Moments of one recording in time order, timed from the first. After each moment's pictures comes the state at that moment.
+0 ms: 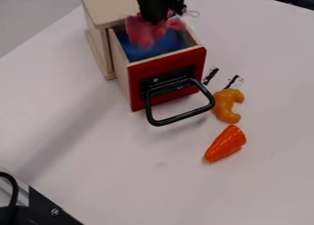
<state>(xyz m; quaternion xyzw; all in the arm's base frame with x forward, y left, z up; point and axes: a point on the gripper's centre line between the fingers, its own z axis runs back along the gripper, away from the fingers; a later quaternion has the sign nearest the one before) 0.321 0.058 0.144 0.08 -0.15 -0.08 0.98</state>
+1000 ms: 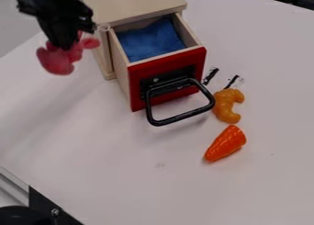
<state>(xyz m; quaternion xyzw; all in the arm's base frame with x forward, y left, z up) 0.227 0.144 0.115 0.08 -0.14 0.12 0.98</state>
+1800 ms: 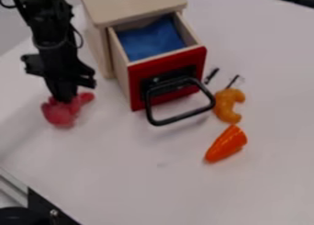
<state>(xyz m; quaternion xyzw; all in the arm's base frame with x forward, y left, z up) 0.220 0.148 0.029 0.07 -0.06 0.16 0.98</state>
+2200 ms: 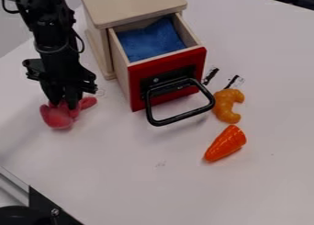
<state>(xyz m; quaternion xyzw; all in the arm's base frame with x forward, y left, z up) 0.216 0.145 0.030 0.07 -0.05 0.15 0.98</state>
